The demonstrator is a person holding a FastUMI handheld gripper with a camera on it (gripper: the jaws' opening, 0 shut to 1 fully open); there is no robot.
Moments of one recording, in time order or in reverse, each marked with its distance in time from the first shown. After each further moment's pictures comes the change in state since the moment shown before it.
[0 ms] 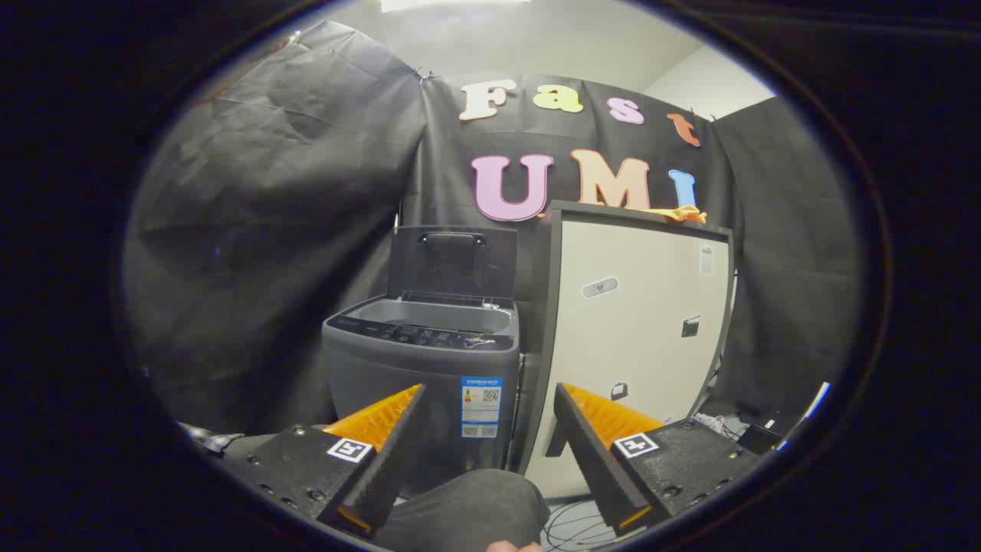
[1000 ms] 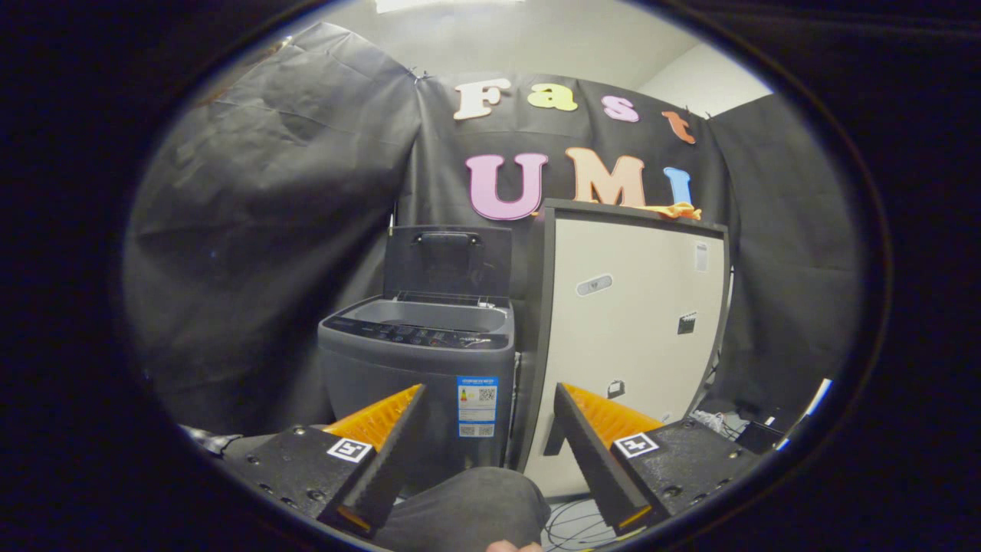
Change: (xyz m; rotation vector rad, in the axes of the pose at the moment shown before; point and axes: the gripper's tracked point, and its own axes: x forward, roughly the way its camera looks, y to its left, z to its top) arm -0.001 -0.005 -0.001 0.012 0.004 -0.011
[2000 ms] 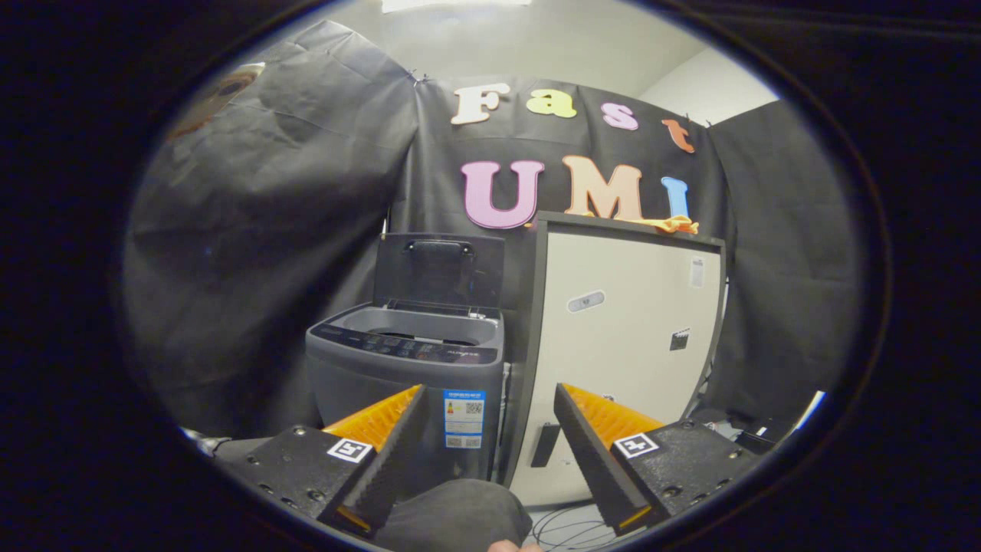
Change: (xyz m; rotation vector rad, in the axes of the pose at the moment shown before) arm 0.018 -0.017 0.022 -0.020 -0.027 -0.023
